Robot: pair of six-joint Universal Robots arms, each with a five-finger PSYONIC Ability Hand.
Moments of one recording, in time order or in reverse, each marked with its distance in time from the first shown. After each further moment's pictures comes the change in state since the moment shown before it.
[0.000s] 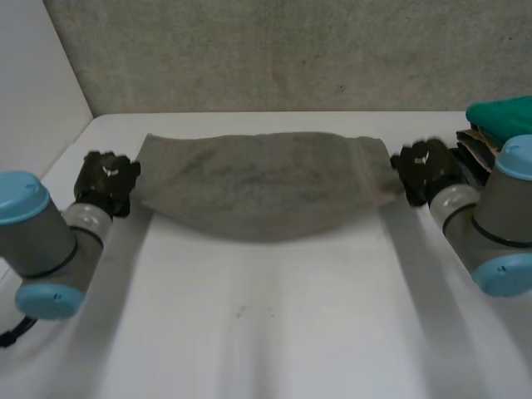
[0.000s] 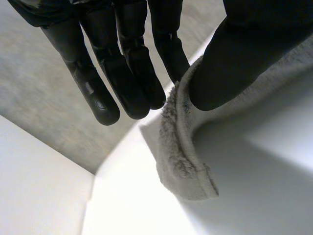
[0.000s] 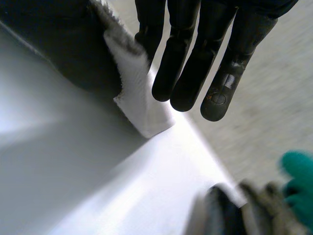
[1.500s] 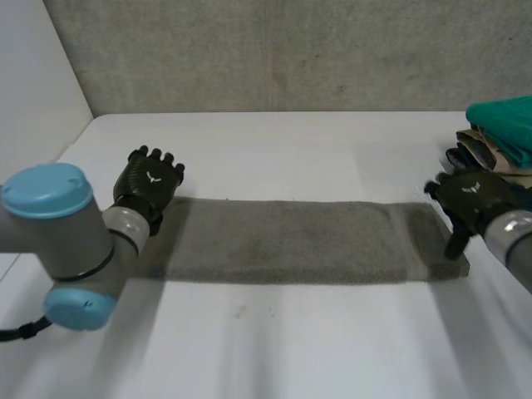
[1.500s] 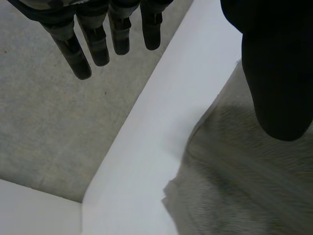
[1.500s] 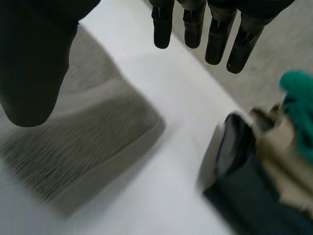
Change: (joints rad) left arm -0.182 0.029 0.065 -0.169 -0.084 0.151; right arm -0.158 -0.286 0.276 0.227 -0.055 0.035; left_hand -0.948 -0.995 -0.986 -1.000 -0.943; right_hand -0.794 -0.948 -0.957 -0.955 -0.924
